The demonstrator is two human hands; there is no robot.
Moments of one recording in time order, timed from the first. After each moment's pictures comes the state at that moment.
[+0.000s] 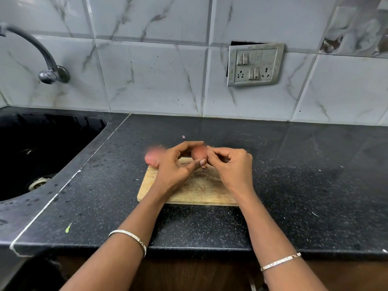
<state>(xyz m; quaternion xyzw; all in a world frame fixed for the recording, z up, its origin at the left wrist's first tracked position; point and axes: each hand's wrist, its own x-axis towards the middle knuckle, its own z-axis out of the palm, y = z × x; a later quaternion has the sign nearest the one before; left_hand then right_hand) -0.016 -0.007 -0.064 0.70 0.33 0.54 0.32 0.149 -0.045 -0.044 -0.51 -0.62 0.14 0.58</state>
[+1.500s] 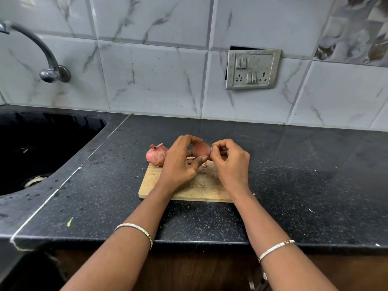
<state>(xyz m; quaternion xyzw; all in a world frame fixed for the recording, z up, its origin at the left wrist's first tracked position) -0.010 -0.002 -0.070 0.76 0.33 0.54 0.15 0.144 -0.032 -0.057 -0.52 -0.62 0.01 0.59</state>
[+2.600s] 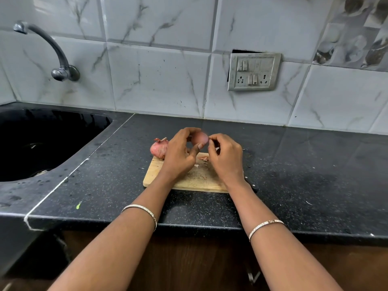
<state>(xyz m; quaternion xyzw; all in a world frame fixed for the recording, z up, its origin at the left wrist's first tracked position) -0.014 -0.002 -0.068 0.74 0.36 0.56 0.11 0.138 -0.020 -0.062 -0.51 -0.68 -0.12 0.52</state>
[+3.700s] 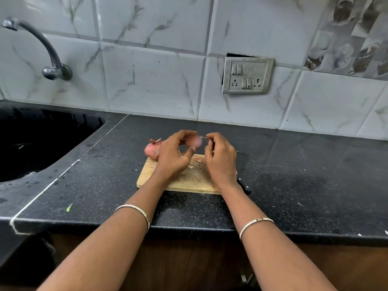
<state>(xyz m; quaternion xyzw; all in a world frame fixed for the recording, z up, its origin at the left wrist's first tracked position) -0.013 -0.004 -0.064 0.73 0.37 0.56 0.15 0.133 -0.023 -0.063 -0.52 -0.66 -0.14 0.53</state>
